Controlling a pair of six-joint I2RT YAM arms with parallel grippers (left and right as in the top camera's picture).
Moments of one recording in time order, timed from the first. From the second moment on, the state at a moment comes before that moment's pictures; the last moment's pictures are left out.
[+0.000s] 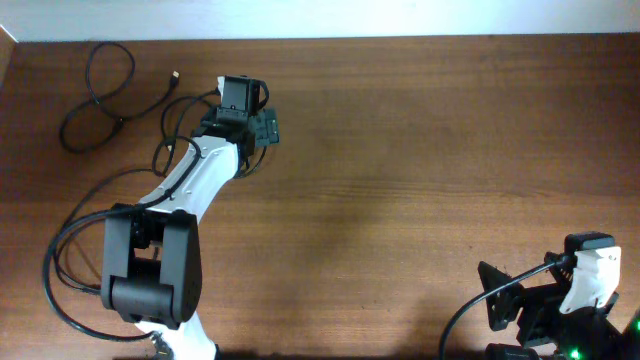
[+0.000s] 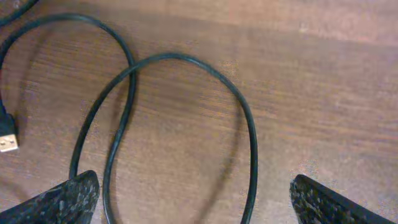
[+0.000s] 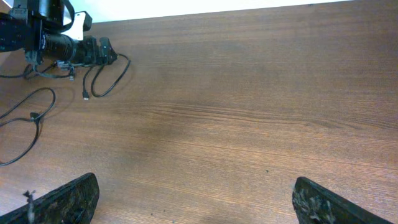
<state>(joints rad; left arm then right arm) -0.18 1.90 1.31 -0.36 -0.25 -0.26 -0.14 0.56 1.27 -1.33 -0.39 0.00</state>
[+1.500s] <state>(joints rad) 0.00 0.09 1.07 -1.37 -0.05 -0.27 -0.14 0.56 1.27 -1.33 -0.39 0.00</state>
